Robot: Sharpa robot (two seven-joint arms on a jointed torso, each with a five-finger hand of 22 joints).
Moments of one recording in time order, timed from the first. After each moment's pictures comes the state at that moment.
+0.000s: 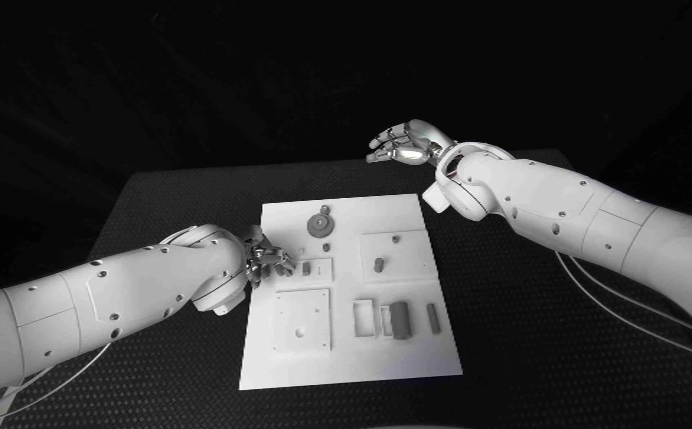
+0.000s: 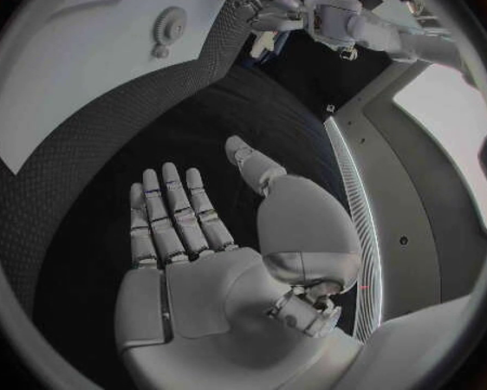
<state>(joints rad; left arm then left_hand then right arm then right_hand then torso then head) 1.24 -0.62 -0.24 1.33 -0.93 -0.21 -0.57 0.82 -0.09 0.51 -0.23 0.13 1.15 0.03 0.35 0.71 1.26 -0.08 0.99 0.57 1.10 -0.11 1.30 0.44 0.01 1.24 -0.20 0.28 1.31 1.15 -0.62 0.13 1.09 -0.86 -0.24 0.12 1.00 -0.07 0.56 -0.26 0.05 0.67 0.18 0.24 0.49 0.82 0.23 0.24 0.07 0.56 0.26 0.44 0.32 0.08 0.30 0.21 0.27 1.20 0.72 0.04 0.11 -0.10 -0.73</state>
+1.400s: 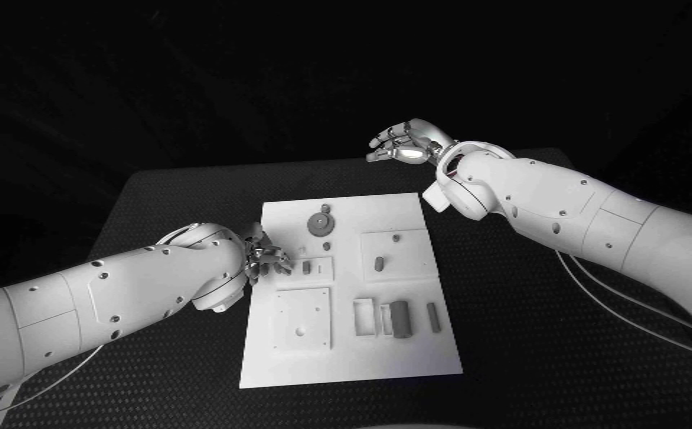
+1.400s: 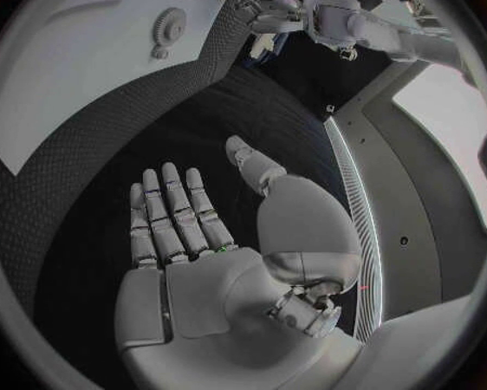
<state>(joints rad) 1.24 -0.62 -0.24 1.33 -1.00 -0.21 -0.56 0.89 -0.08 0.50 -0.28 0.14 1.15 0.03 0.35 0.71 1.26 -0.08 0.99 0.58 1.10 -0.11 1.30 0.44 0.01 1.24 -0.21 0.28 1.31 1.15 -0.62 0.13 1.09 -0.86 -0.23 0.12 1.00 -0.07 0.55 -0.26 0.05 0.67 0.18 0.24 0.49 0.82 0.23 0.23 0.07 0.56 0.26 0.44 0.32 0.08 0.30 0.21 0.27 1.20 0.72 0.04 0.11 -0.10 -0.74</state>
